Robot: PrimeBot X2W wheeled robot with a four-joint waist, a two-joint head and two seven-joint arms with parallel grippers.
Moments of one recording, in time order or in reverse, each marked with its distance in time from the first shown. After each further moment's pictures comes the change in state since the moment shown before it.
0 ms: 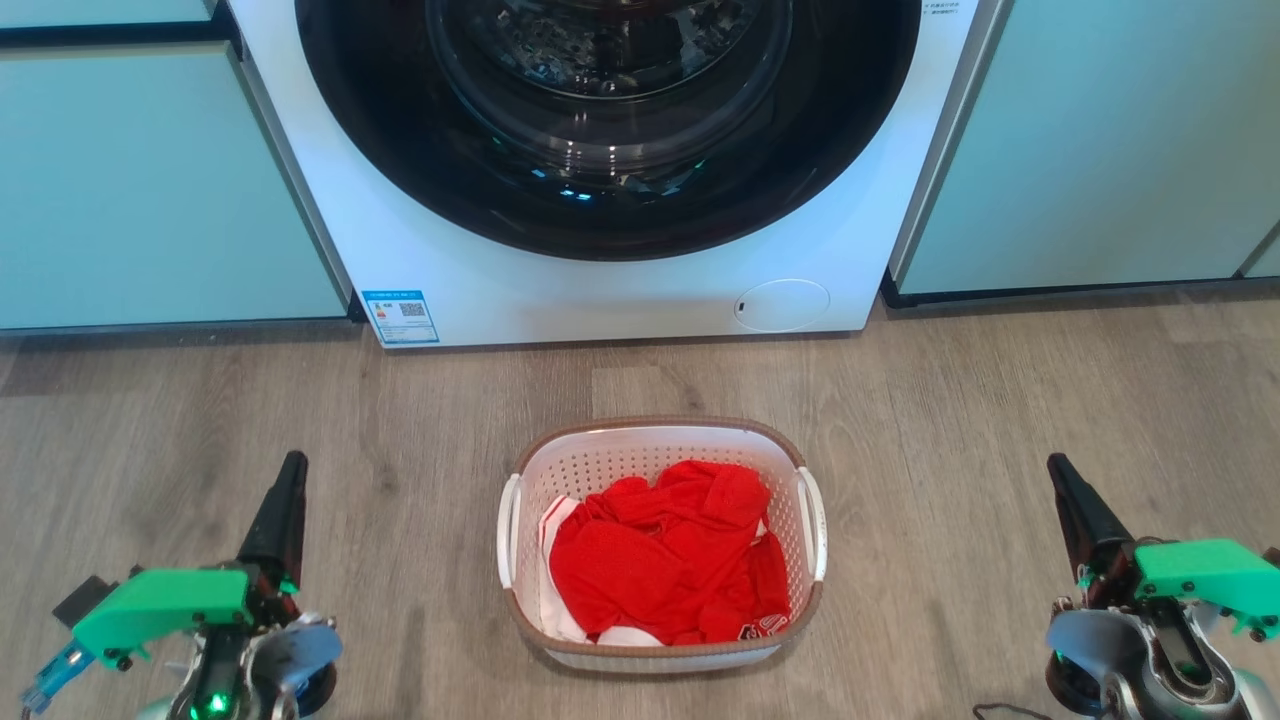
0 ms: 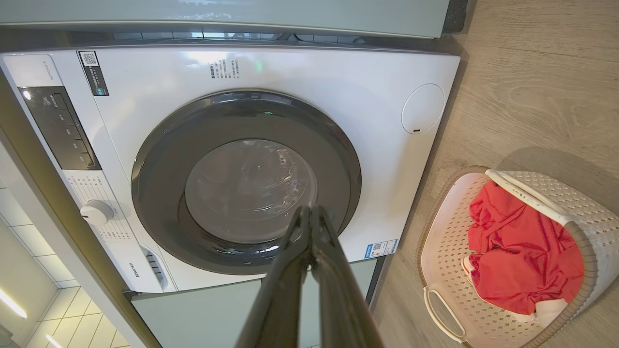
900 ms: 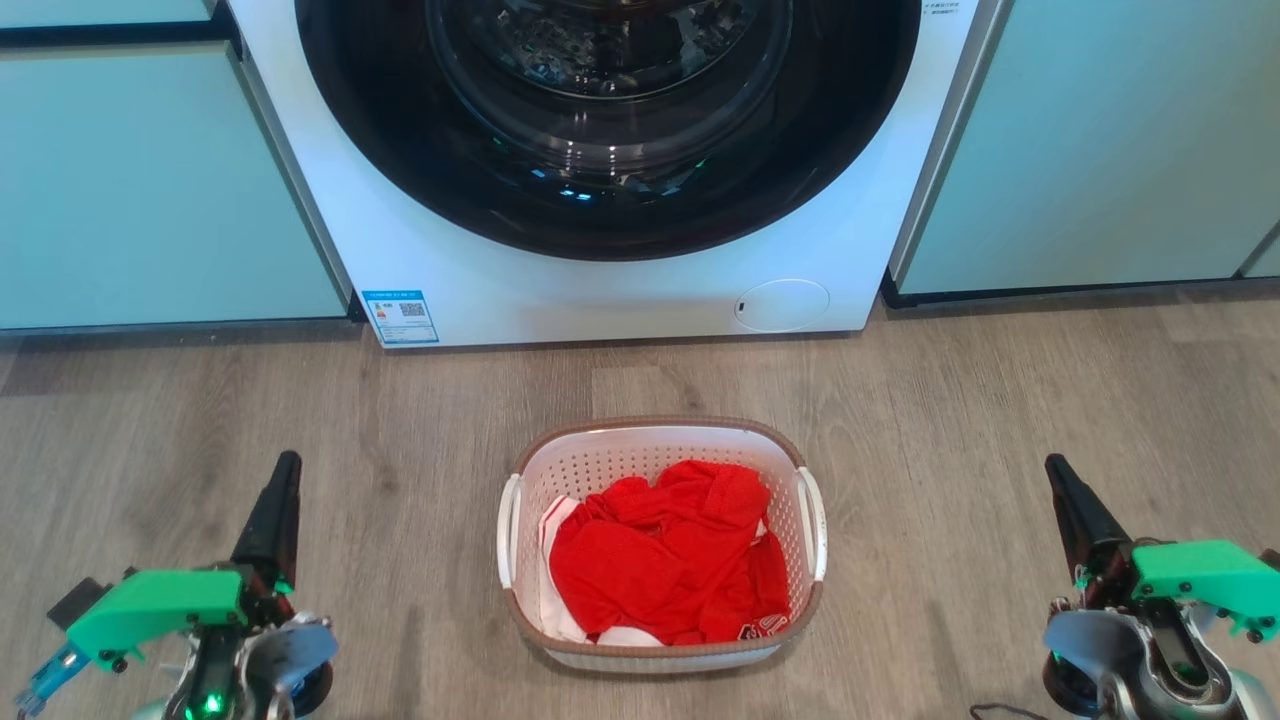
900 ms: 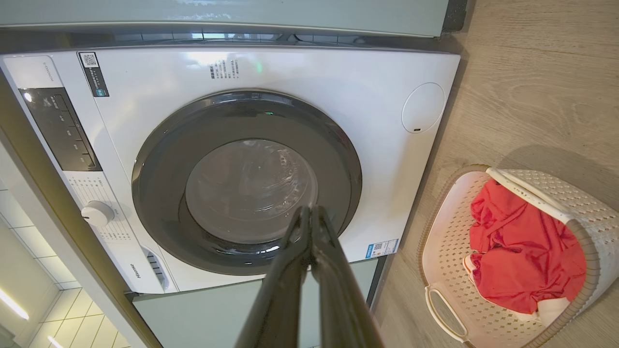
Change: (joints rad) left arm 0.000 -0.003 0.015 0.000 0.000 0.000 0.004; right arm 0.000 0.010 -0.006 0.000 -0.006 0.000 0.002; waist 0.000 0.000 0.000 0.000
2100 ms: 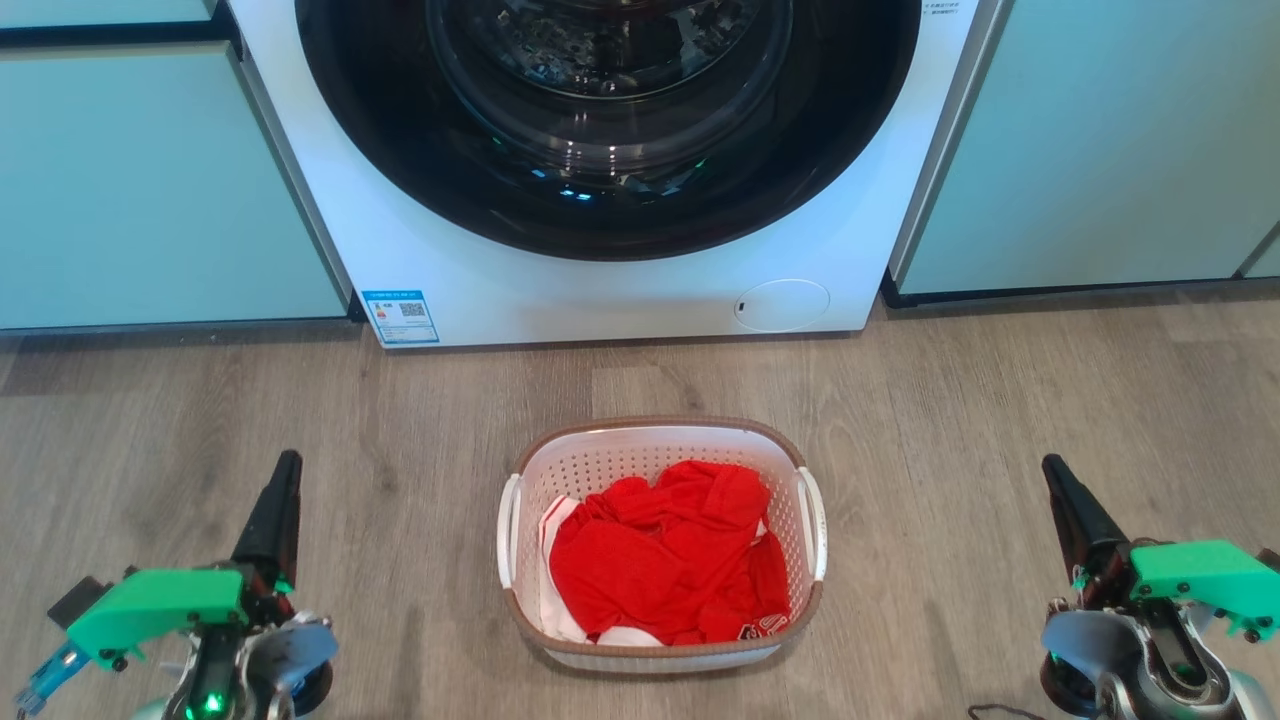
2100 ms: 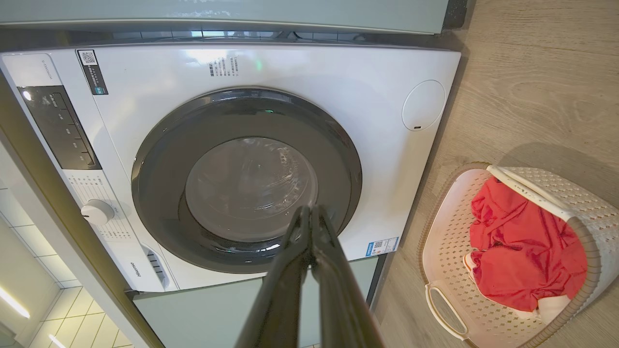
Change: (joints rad) left arm -0.001 -0.003 0.003 0.000 0.008 0.000 0.004; right arm 0.000 0.004 -0.002 0.000 -0.003 0.000 0.007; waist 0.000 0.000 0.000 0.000
